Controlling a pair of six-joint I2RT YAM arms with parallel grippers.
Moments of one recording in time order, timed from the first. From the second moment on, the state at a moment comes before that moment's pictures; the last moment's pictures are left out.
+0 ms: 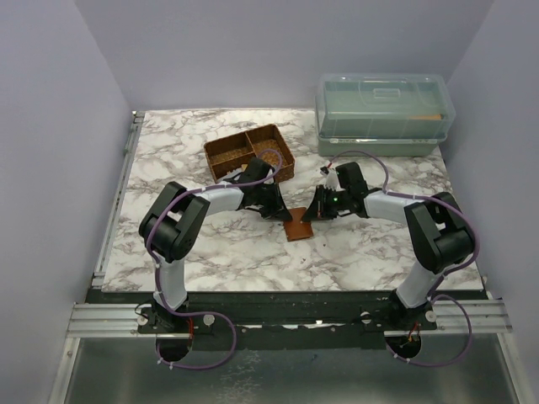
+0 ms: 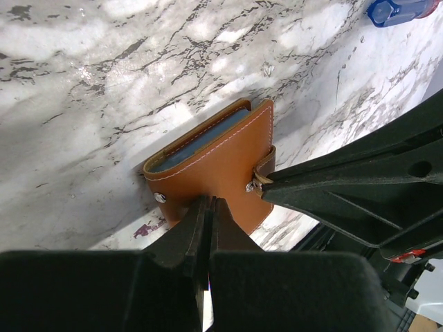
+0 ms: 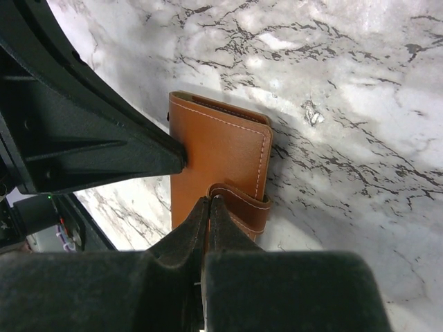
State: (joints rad) left arm -0.57 1.92 1.11 -0.11 0.50 -0.80; right arm 0.39 1.73 0.84 0.00 -0.60 0.47
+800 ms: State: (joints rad) left arm -0.57 1.92 1.11 -0.11 0.50 -0.80; right arm 0.41 1.70 0.82 0.02 -0.52 0.50
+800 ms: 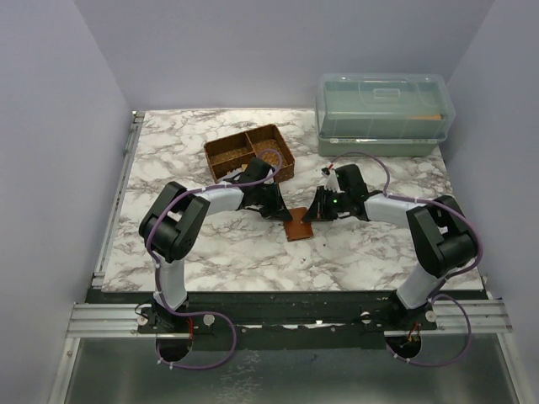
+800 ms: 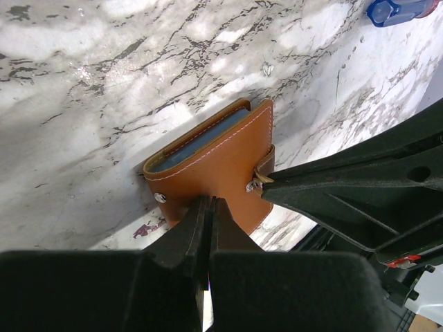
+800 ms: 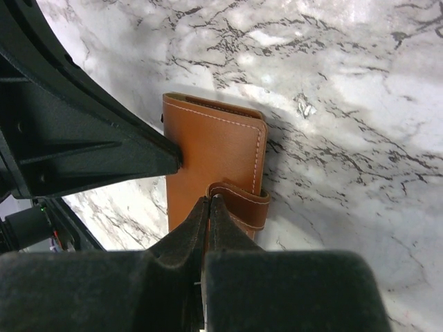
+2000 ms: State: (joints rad) left arm -0.57 1.92 1.11 -0.11 0.50 -0.80; right arm 0.52 1.70 0.93 -0.16 -0.31 0.45
